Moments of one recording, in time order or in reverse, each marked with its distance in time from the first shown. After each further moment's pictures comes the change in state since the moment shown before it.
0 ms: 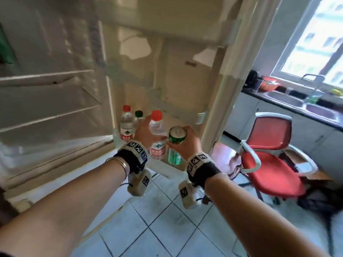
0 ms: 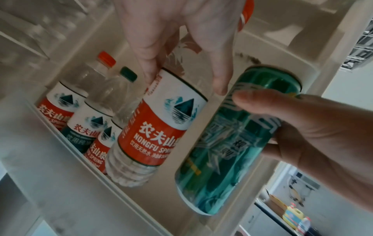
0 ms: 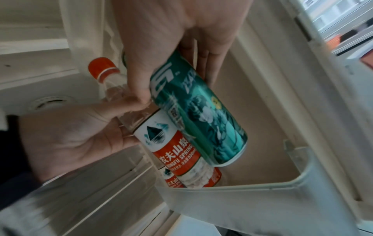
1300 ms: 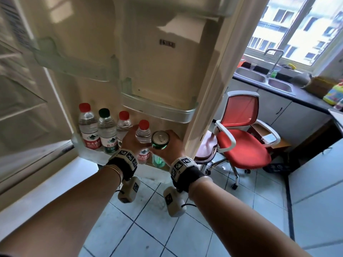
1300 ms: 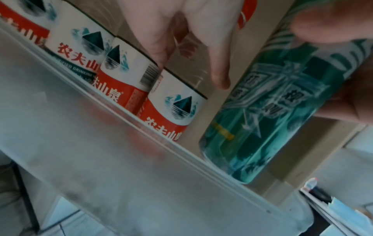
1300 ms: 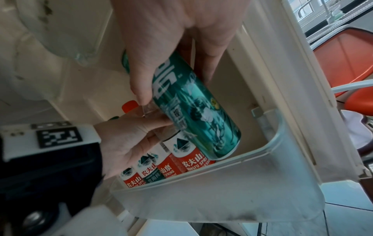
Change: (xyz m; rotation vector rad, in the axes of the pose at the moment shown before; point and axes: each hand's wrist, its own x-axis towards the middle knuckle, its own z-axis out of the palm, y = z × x) left_hand 0.070 -0.052 0.067 -0.017 -0.109 -0.063; right_hand 0.039 0.048 0.038 -0.041 0.026 0.162
